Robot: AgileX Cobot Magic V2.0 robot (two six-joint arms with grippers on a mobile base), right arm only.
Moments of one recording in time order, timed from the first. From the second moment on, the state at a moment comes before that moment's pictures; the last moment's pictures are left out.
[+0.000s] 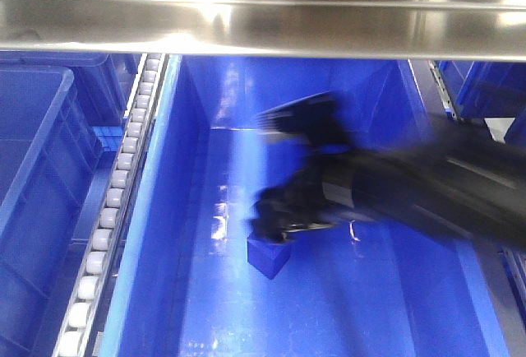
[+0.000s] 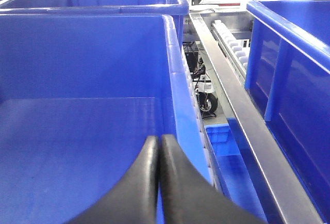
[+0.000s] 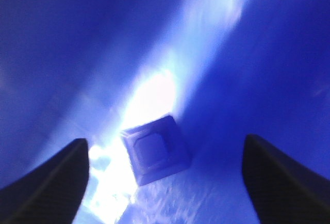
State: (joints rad) arm 0.71 1.30 -0.91 -0.23 0.41 0.33
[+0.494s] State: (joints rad) arm 0.71 0.45 -0.48 -0.24 0.31 0.35
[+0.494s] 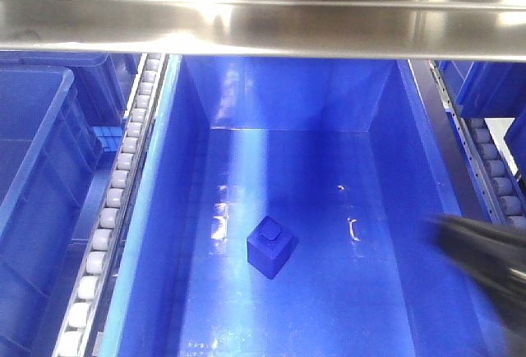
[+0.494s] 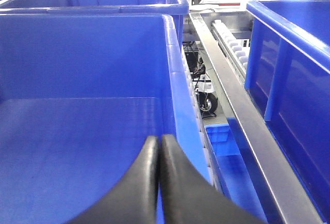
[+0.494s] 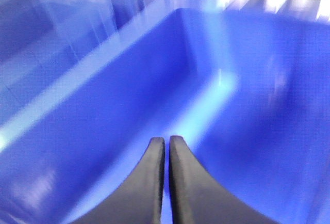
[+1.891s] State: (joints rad) arm 0.03 -0.01 0.03 -0.22 0.00 0.35
